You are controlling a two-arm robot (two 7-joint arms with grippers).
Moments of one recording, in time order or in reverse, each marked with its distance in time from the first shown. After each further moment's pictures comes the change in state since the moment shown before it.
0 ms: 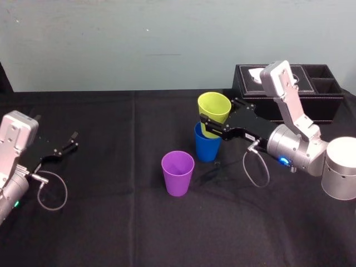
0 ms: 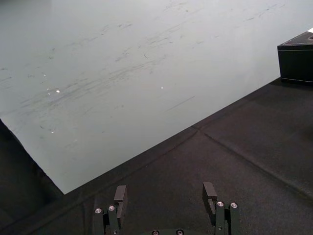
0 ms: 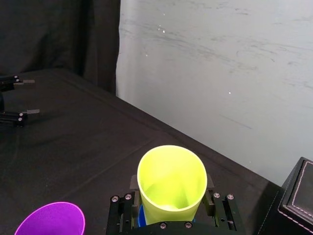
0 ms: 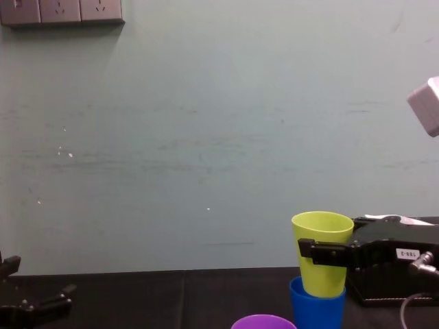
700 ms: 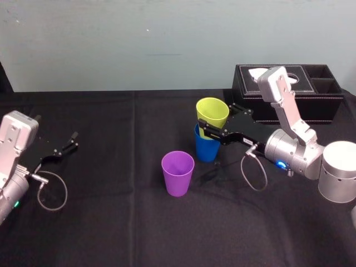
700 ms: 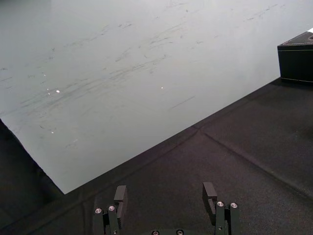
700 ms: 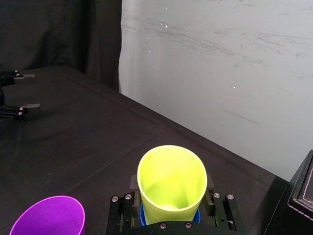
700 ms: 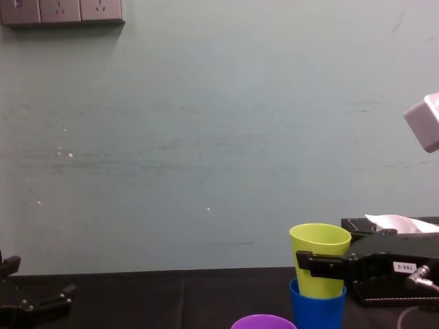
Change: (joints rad) left arm 0.000 0.000 0.000 0.000 0.000 0.000 0.000; right arm 0.011 -0.012 -0.012 0.056 0.007 -0.030 0.017
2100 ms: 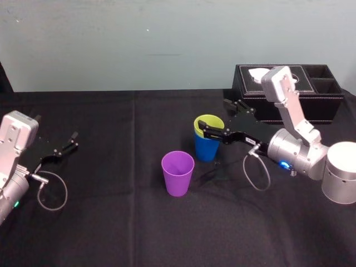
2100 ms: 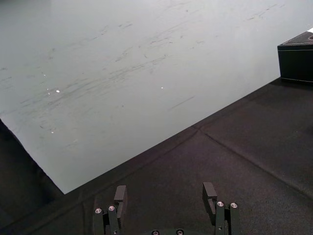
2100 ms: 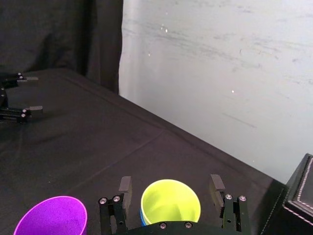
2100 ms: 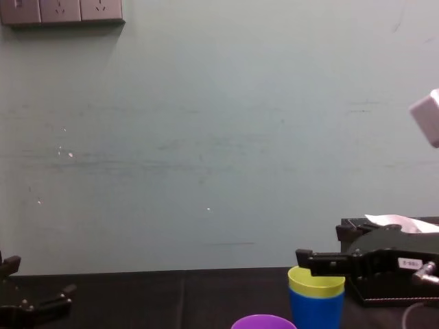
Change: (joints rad) left arm 0.000 0.000 0.000 0.000 0.000 0.000 0.000; right arm -0.015 0.012 0.007 -0.028 0.001 -0.005 -0.003
